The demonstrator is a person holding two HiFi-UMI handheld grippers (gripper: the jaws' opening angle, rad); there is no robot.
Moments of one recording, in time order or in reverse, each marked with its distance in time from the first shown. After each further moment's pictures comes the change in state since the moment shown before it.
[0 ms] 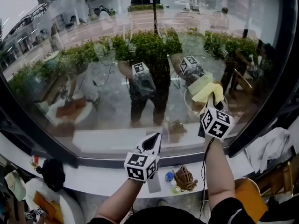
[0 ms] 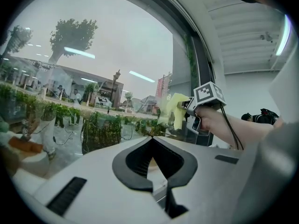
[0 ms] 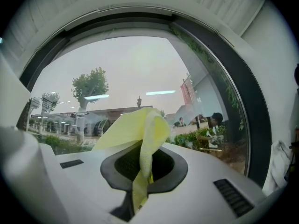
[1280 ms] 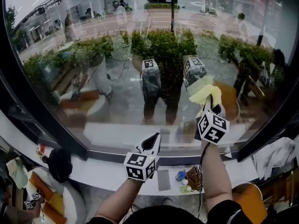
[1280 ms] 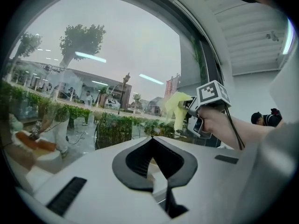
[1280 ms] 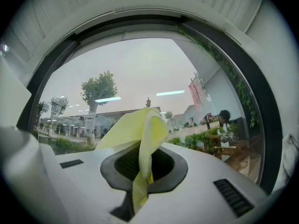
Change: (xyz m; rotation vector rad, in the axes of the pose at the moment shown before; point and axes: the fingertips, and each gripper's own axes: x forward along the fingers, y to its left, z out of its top) left arm -0.085 0.098 0.000 -0.020 -0.016 0.102; right arm -0.014 0.154 -0.017 0.003 -0.022 0.101
